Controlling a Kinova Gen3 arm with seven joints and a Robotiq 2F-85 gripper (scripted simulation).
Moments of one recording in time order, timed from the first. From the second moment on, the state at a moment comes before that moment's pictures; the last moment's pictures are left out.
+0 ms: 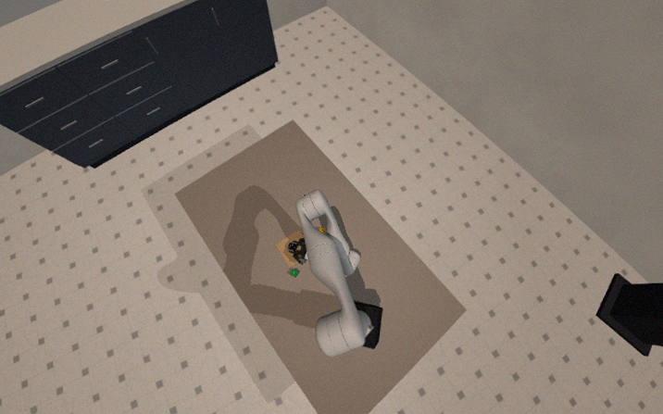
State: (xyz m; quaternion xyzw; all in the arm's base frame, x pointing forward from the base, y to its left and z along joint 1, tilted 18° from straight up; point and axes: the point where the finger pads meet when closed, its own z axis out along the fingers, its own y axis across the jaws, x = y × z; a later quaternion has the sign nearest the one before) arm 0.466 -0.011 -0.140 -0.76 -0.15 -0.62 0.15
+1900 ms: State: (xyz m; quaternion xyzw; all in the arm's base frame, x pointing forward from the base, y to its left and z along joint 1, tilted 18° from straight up) arm 0.465 -0.011 -0.139 -0.75 -0.15 -0.62 0.15
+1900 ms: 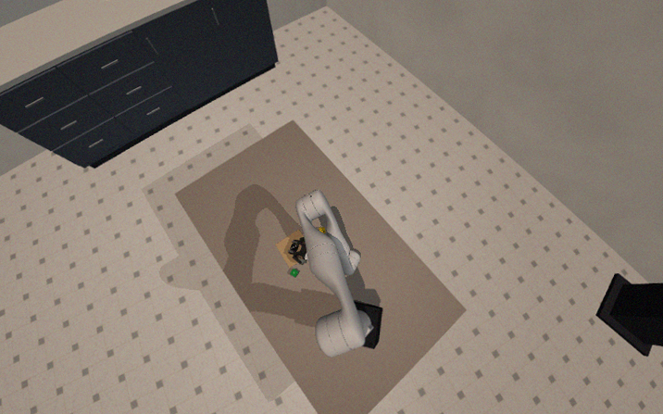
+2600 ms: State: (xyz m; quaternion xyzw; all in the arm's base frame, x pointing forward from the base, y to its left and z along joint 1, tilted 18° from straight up) arm 0.424 -0.029 -0.130 -0.75 -0.15 -0.62 0.15
